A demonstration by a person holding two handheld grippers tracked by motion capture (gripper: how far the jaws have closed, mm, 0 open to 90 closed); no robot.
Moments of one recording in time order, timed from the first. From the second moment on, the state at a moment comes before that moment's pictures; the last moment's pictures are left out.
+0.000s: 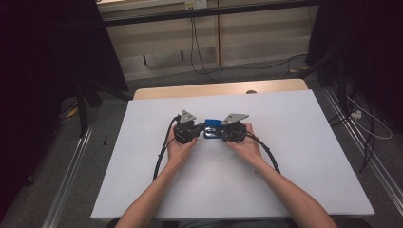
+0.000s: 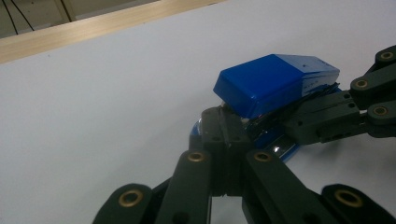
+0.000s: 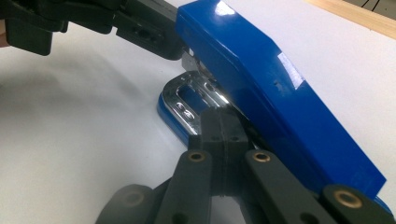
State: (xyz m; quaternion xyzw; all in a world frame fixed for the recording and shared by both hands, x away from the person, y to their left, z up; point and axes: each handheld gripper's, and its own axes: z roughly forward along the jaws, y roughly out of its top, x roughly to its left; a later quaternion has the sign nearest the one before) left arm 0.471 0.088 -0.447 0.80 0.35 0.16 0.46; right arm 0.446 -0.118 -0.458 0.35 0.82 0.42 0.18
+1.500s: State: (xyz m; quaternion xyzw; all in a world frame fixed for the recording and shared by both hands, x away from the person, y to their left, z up) left arm 0.468 0.084 -0.427 0.79 0.34 0.16 0.49; right arm 0.438 -0.105 -0.446 0.35 0.79 0.45 0.22
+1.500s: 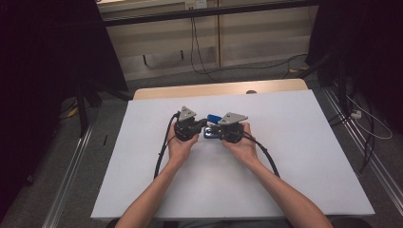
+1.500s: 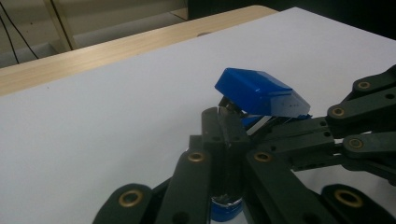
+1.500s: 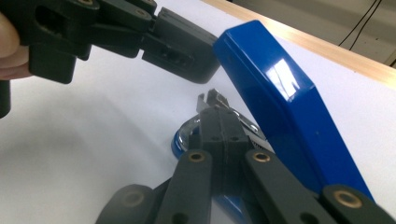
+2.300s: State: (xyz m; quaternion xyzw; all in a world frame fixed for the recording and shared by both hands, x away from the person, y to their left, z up) left arm 0.473 0.081 -0.435 0.79 0.34 0.15 0.48; right arm 0.441 -0.098 -0.450 0.36 0.77 0.45 0.26
